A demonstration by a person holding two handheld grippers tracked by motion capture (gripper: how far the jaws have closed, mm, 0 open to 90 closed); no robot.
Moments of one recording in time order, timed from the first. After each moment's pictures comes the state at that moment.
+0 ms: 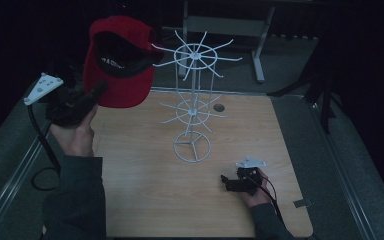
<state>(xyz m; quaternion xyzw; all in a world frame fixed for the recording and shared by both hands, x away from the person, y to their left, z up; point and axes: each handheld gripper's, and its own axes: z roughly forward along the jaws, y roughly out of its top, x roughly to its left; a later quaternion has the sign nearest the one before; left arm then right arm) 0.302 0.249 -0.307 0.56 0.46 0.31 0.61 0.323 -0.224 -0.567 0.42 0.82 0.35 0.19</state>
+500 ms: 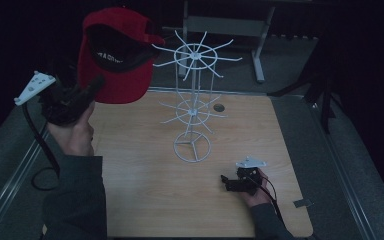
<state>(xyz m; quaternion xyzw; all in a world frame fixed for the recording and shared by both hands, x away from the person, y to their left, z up) 0.297 0.251 -0.300 0.54 0.45 0.30 0.64 0.323 -0.224 -0.567 0.42 0.82 0.35 0.19</state>
